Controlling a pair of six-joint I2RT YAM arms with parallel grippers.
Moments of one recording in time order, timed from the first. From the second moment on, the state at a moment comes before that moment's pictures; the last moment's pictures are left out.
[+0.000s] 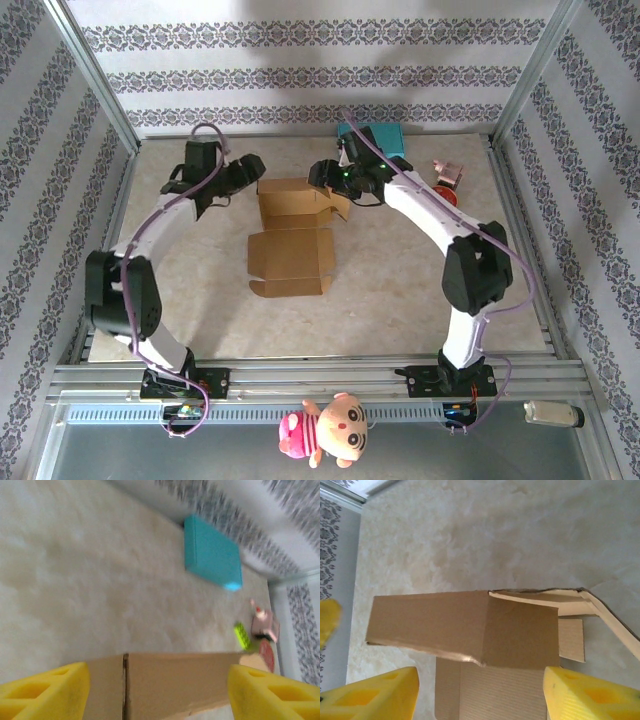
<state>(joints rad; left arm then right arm) -0.12 1.65 1.26 -0.25 0.37 -0.68 0.48 1.89 1.65 -0.57 -0.26 0.69</state>
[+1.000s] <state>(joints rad) -0.13 1.77 1.24 -0.18 0.50 -0.74 0.49 1.74 1.40 -0.41 -0.32 0.81</state>
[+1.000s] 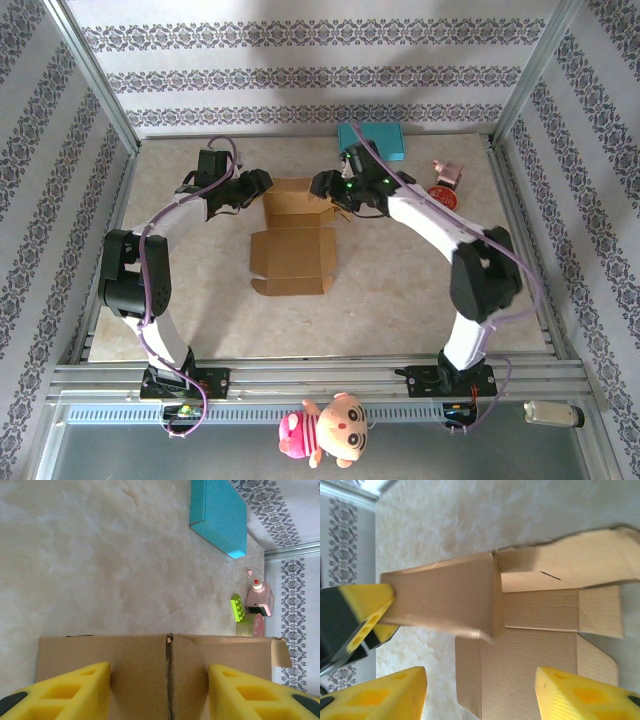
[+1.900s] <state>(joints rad) -0.13 1.77 1.25 -0.21 0.50 -0.71 0.55 1.96 1.15 0.03 -0.01 0.85</state>
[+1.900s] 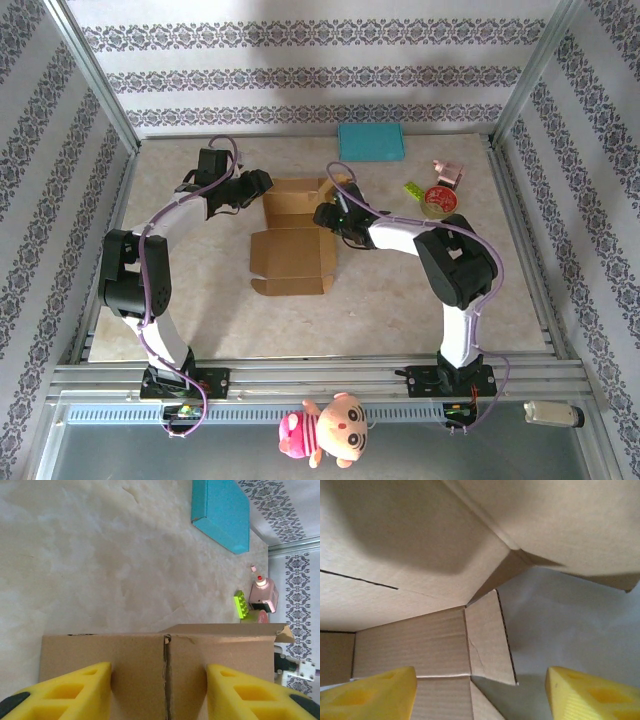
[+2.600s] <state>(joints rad) -0.13 1.78 1.26 -0.22 0.50 -0.70 0.62 2.02 1.17 0.22 -0.11 0.75</state>
